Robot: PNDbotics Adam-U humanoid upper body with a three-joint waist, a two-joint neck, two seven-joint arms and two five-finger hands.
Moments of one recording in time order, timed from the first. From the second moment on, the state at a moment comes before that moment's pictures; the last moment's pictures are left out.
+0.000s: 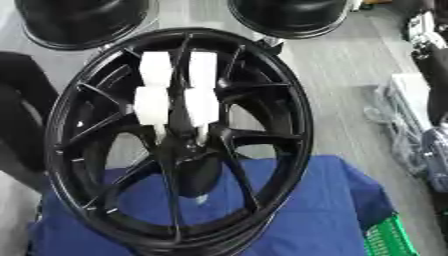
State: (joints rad) left arm -0.19 0.42 0.21 -1.76 0.24 -0.07 0.55; right arm -0.41 -0.42 0.04 -1.84 -0.19 0.06 -0.37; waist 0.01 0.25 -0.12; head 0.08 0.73
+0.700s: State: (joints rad) left arm -0.16 0.45 0.23 -1.76 0.24 -0.07 0.56; right arm -0.60 -0.64 0.16 -1.96 -0.15 0.15 -0.29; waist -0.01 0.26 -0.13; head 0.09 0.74
